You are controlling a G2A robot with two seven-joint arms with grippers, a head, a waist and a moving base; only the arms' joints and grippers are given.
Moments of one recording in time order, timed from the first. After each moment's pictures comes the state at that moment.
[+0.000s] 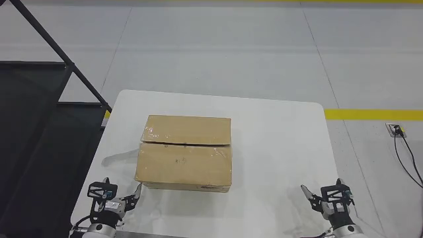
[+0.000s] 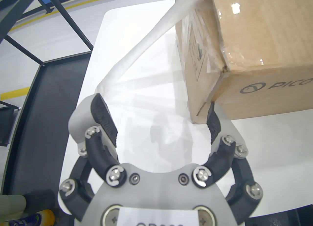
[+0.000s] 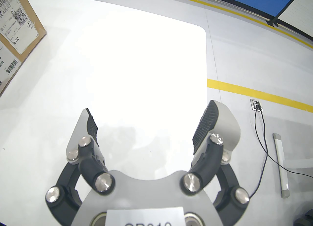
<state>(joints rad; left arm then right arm) 1.73 -1.15 -1.60 -1.80 1.33 0.00 0.00 -1.73 -1.15 1.60 -1.81 -1.34 0.00 -0.01</state>
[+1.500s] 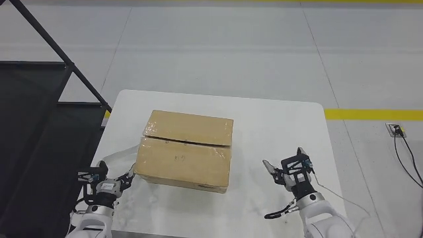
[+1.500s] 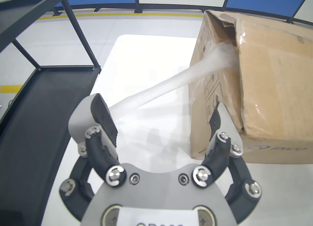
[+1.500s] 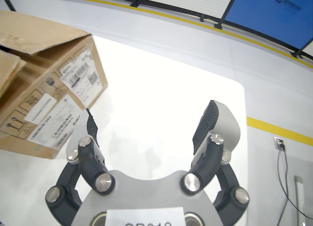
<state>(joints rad) 1.56 -1.18 -1.60 -1.67 1.19 -0.04 0.10 -1.45 -1.20 1.35 -1.90 -1.35 -0.03 0.20</state>
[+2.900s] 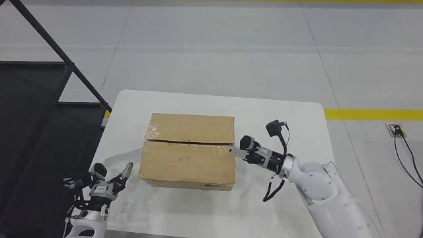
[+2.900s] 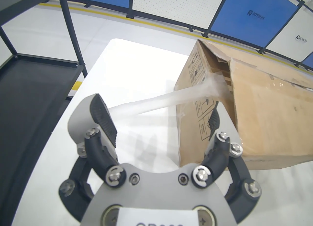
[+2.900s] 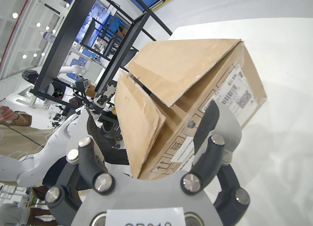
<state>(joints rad) 1.62 -1.19 -1.67 -1.72 0.98 -0.15 0.13 -0.95 -1.23 1.21 -1.39 -0.24 -0.54 0.66</state>
